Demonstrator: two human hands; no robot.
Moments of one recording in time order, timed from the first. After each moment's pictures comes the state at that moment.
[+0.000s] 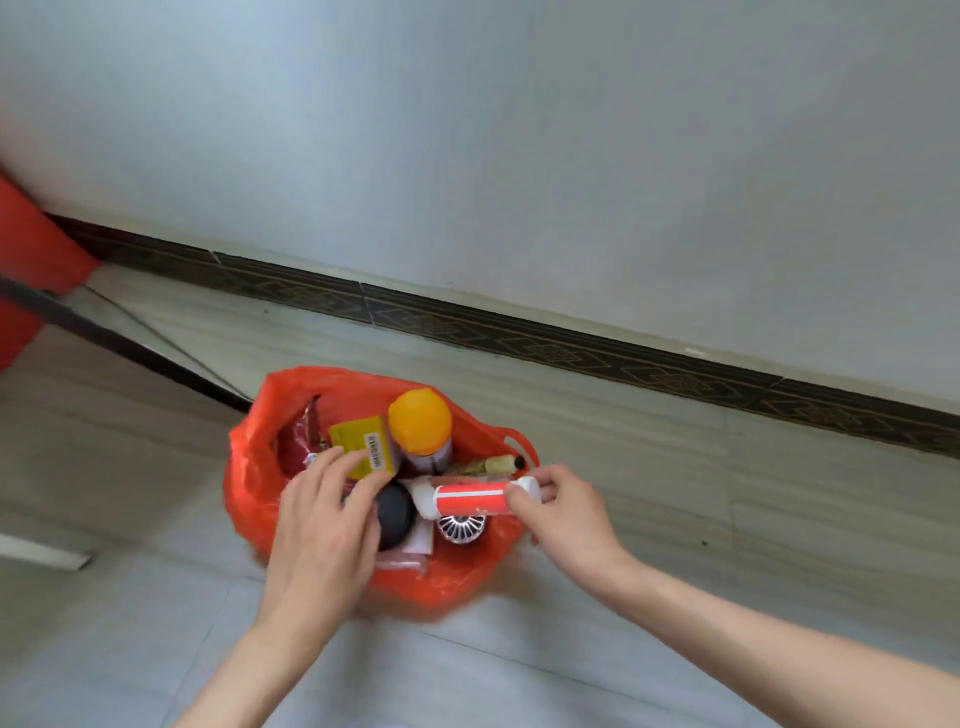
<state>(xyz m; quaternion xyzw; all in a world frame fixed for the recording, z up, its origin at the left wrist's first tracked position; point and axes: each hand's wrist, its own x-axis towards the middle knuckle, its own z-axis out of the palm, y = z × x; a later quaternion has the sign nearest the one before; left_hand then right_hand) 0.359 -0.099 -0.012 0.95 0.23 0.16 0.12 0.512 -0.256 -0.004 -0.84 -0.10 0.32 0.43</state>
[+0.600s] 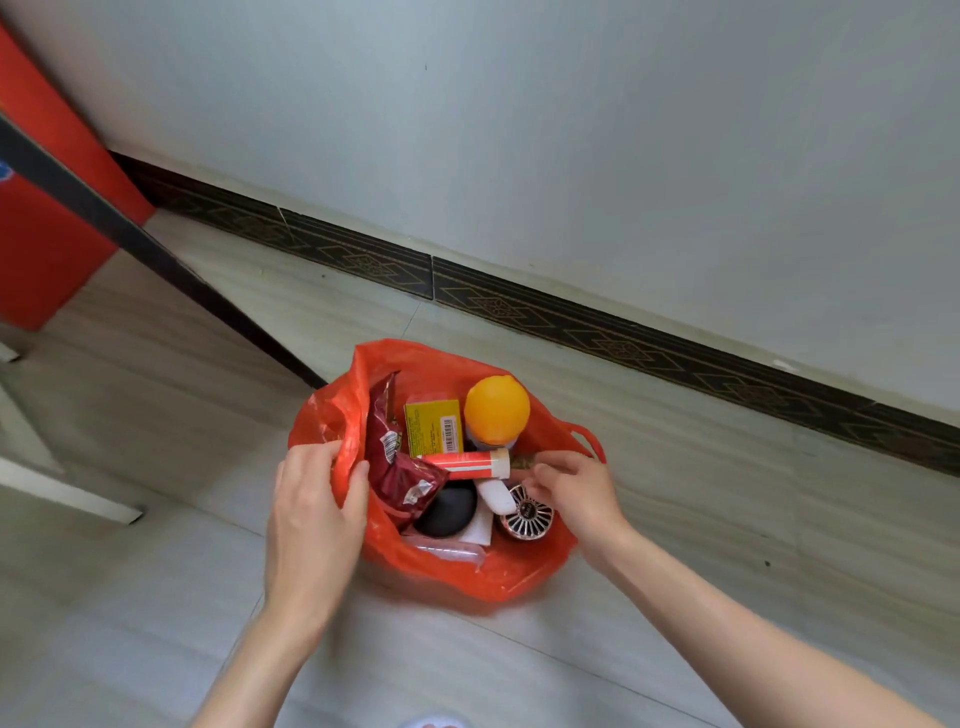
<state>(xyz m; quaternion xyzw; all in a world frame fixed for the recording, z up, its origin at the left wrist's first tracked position) 0.321 -0.048 -0.026 0.83 0.44 0.24 0.24 0.502 -0.182 -0.055 -0.78 0.03 0.39 0.49</state>
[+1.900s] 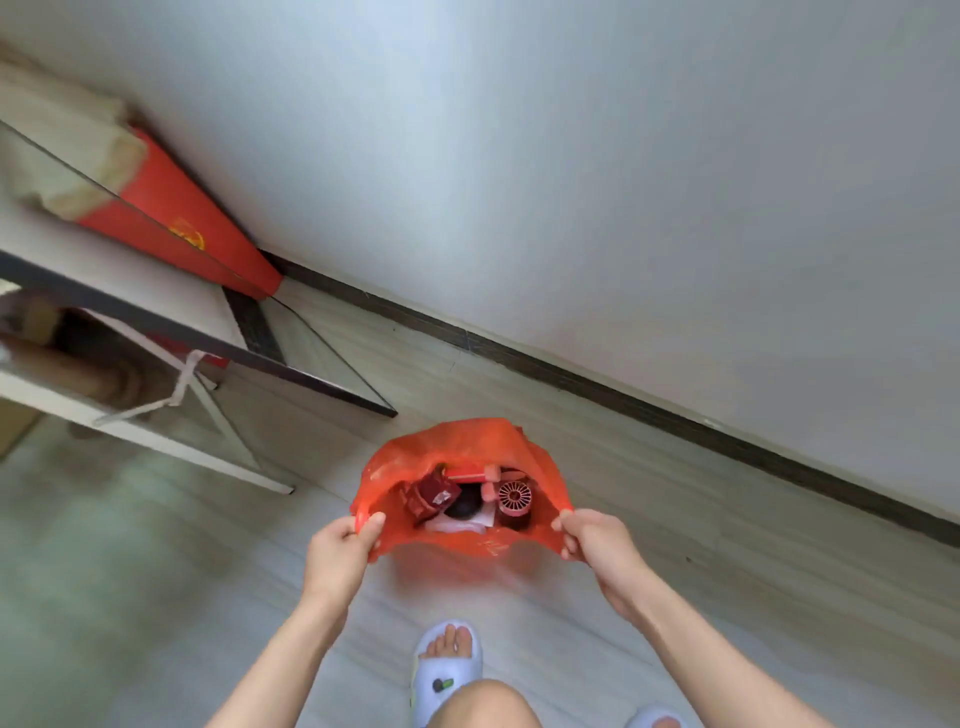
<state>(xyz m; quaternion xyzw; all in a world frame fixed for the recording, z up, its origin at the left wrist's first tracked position) 0.313 -0.083 0.191 0.53 0.68 0.08 0.50 0.512 -0.240 0.182 -0.75 0.03 0.52 0.42</state>
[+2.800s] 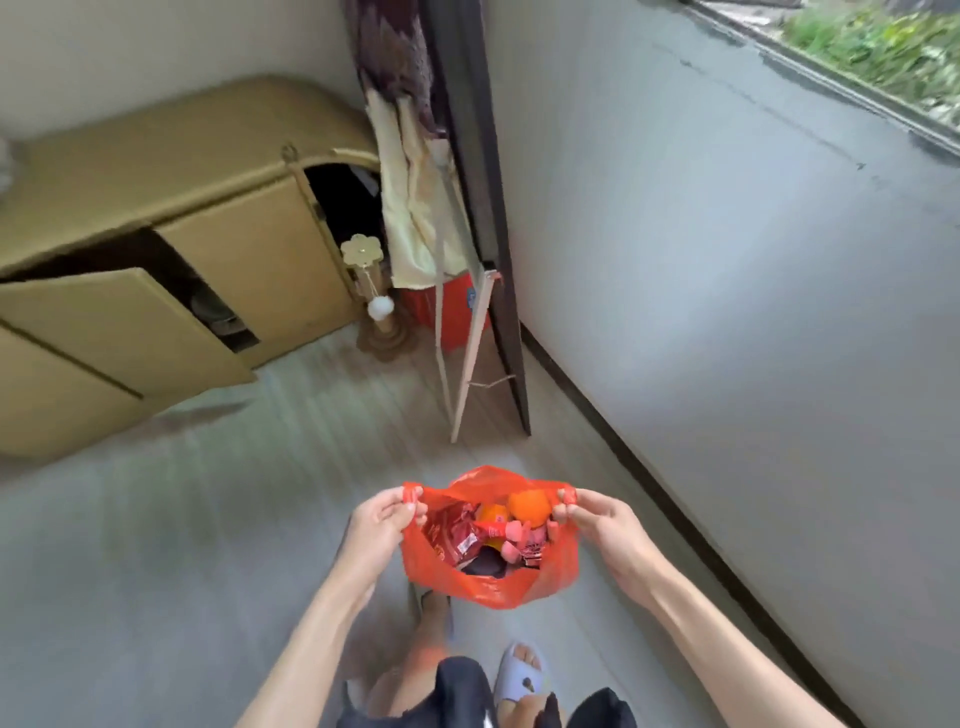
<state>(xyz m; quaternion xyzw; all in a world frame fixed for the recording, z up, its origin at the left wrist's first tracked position) 0.108 -0.189 0.628 0.37 0.64 0.29 0.61 0.357 -0.229 0.631 -0.66 -0.25 0.63 0.32</state>
